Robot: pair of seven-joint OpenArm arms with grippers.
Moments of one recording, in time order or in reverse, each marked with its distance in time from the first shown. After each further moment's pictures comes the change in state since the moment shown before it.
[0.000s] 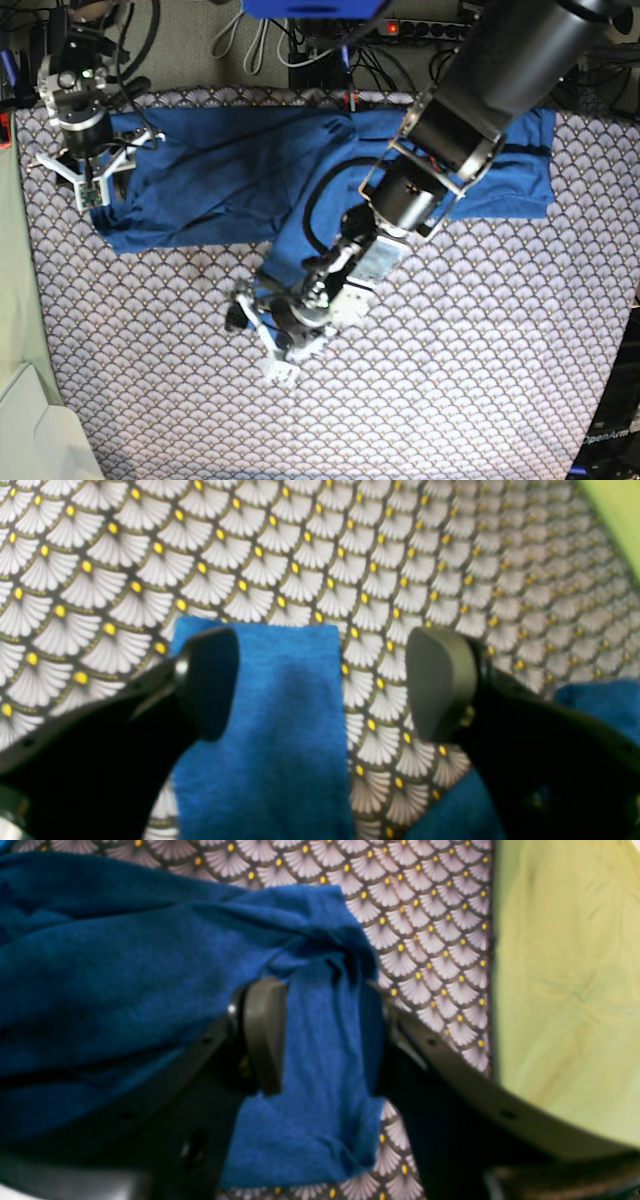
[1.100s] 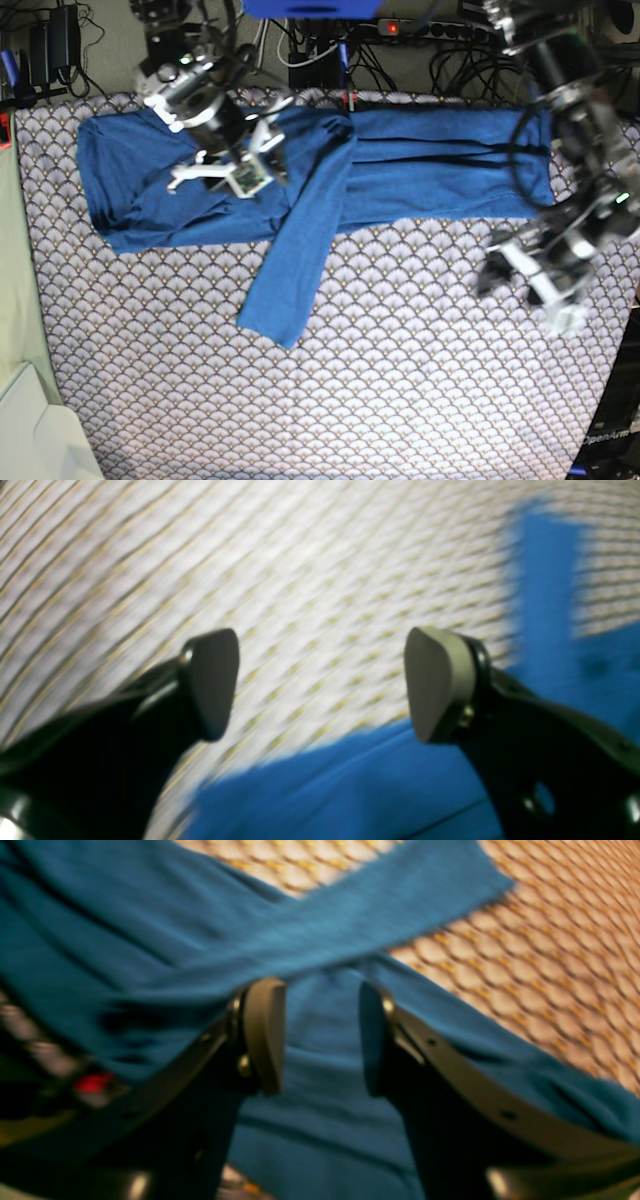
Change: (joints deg) left arm 30.2 -17.9 -59.3 62.8 -0.1 -26.2 46.7; right arm -1.0 1.9 -30.9 0.0 -0.4 -0.2 1.7
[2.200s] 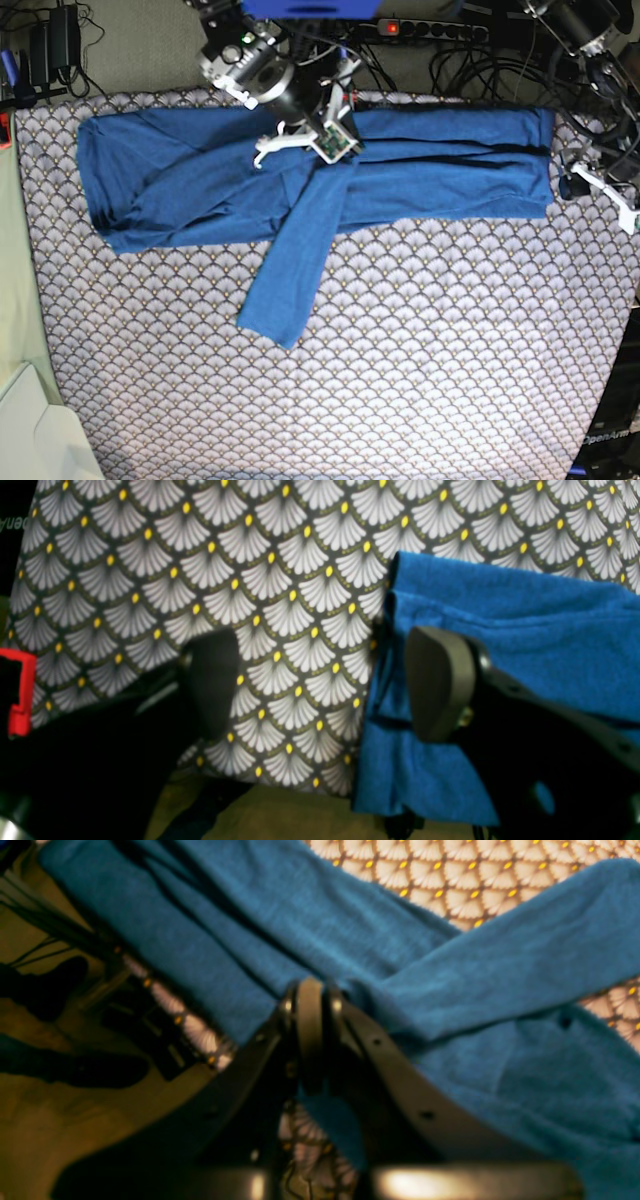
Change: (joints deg) left arm 11.7 -3.8 -23.1 -7.1 9.8 -0.9 0.3; right arm -1.3 -4.1 -14.9 -5.0 -0.3 0.0 0.0
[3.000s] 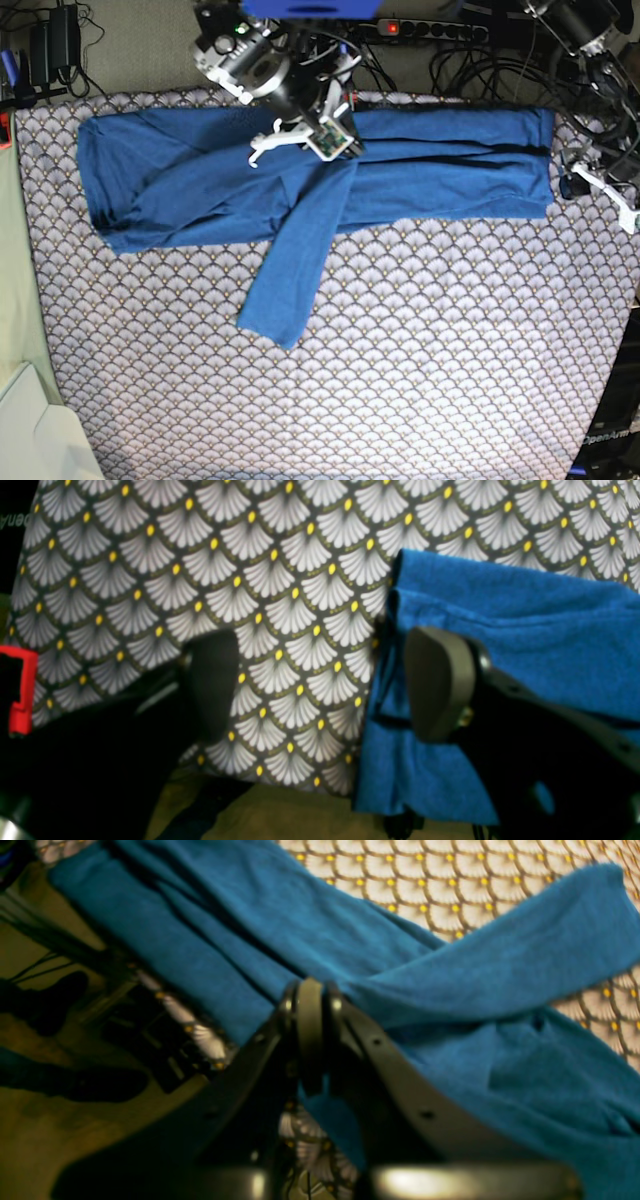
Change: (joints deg) left arm 0.0 0.0 0.0 0.0 0.0 0.0 0.0; right arm -1.9 0.0 -0.2 4.5 0.0 0.0 0.0
